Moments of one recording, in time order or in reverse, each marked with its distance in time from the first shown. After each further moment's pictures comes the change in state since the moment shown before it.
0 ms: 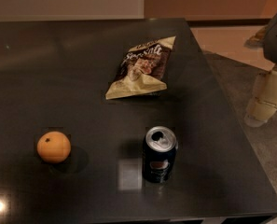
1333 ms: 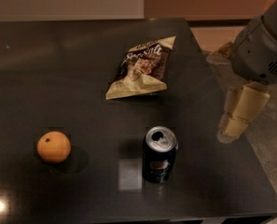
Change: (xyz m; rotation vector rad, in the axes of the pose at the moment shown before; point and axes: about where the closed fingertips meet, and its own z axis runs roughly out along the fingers) arm -0.054 0.042 0.020 -0.126 -0.170 -0.131
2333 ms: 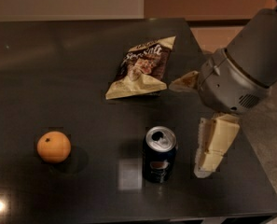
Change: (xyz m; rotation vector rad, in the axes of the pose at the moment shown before) arm -0.047 0.057 0.040 -0.161 -0.134 -0.165
